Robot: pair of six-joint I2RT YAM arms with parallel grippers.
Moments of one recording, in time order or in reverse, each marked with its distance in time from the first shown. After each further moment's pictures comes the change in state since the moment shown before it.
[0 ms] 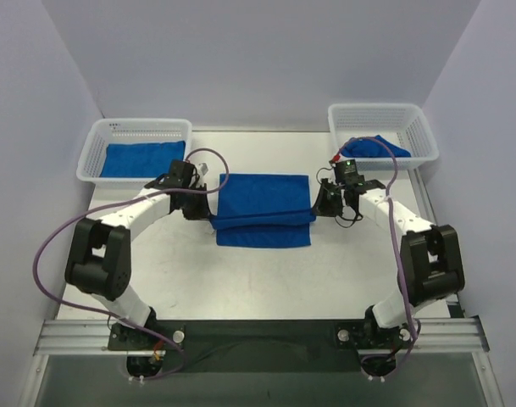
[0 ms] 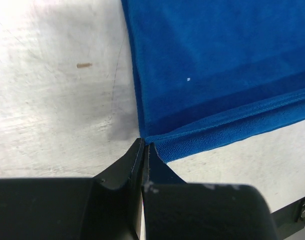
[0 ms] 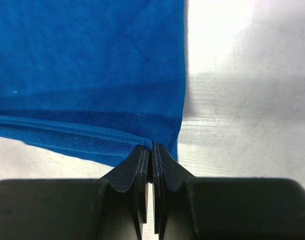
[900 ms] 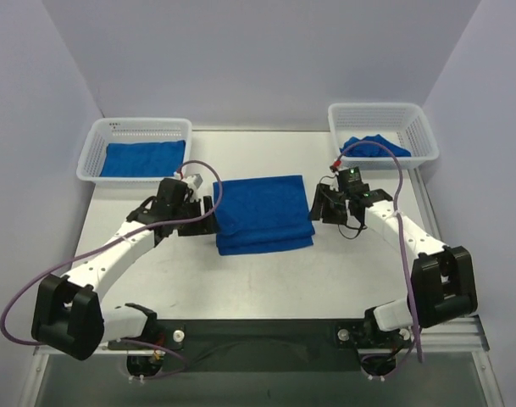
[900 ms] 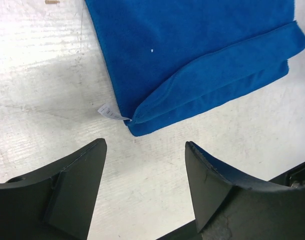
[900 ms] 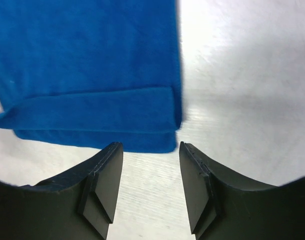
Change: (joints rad) left arm -0.086 -0.343 -0.265 0.019 -0.015 -0.090; right arm 0.027 -0.124 -0.138 -0.012 0.022 -0.053
